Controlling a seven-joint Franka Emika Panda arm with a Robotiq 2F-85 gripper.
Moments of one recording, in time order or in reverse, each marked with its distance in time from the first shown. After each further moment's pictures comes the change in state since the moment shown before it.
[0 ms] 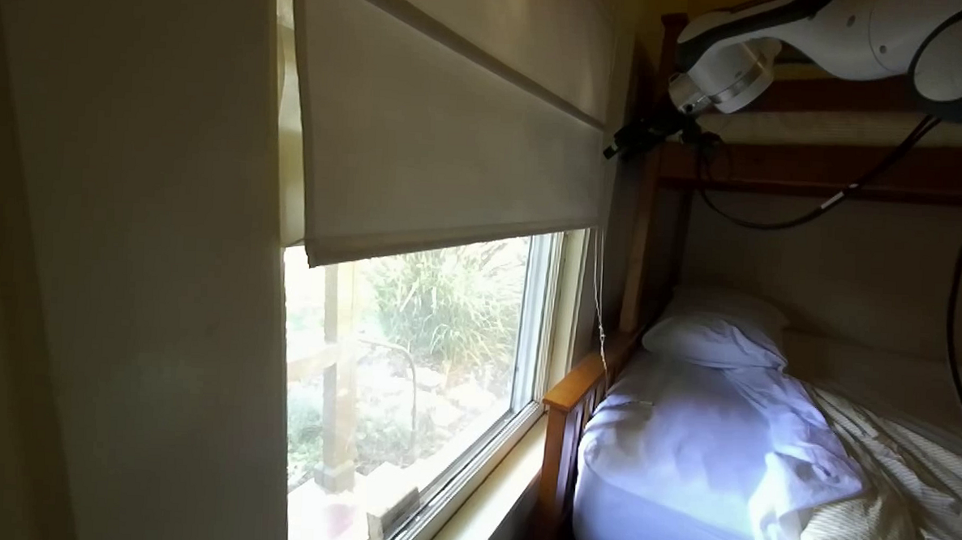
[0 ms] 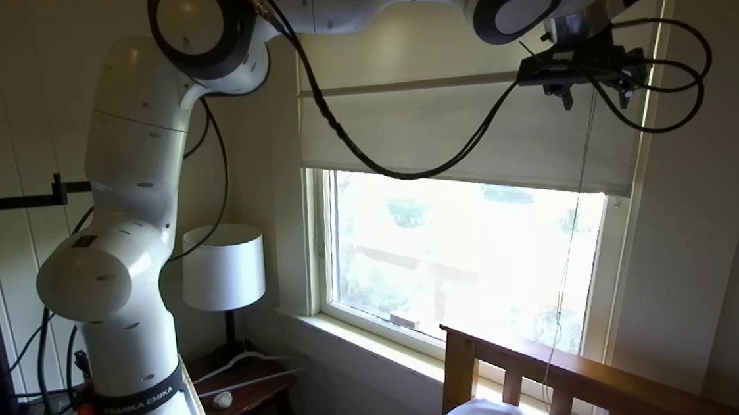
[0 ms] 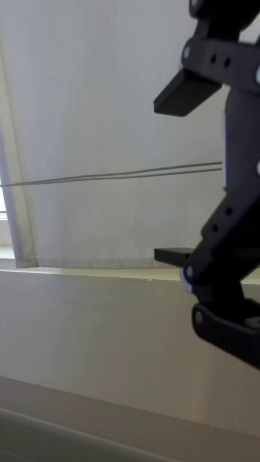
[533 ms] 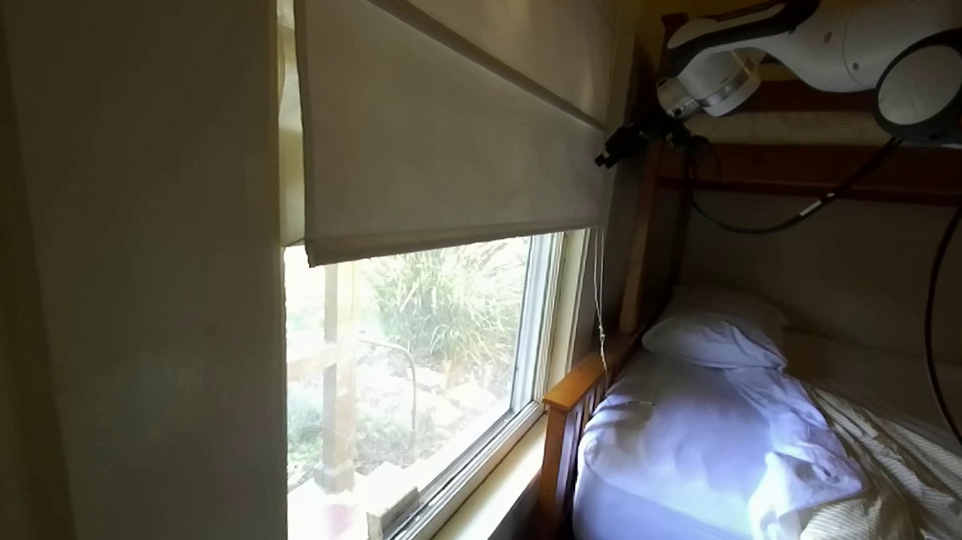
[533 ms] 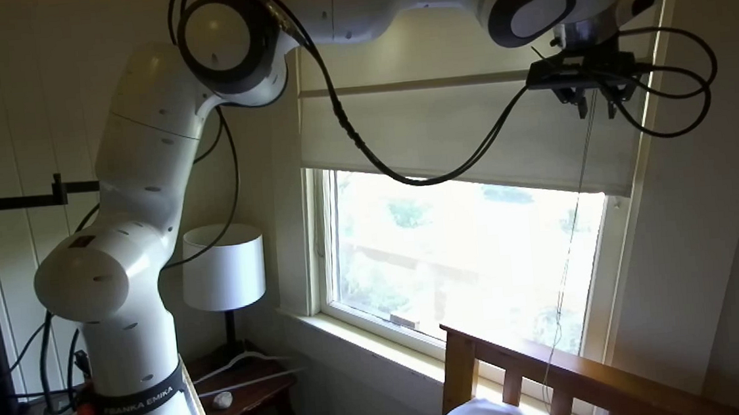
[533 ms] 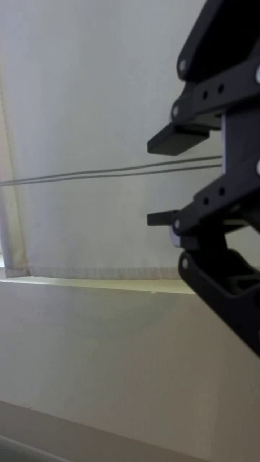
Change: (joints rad) arm -0.024 0.091 0.023 0.124 0.004 -0.068 0.000
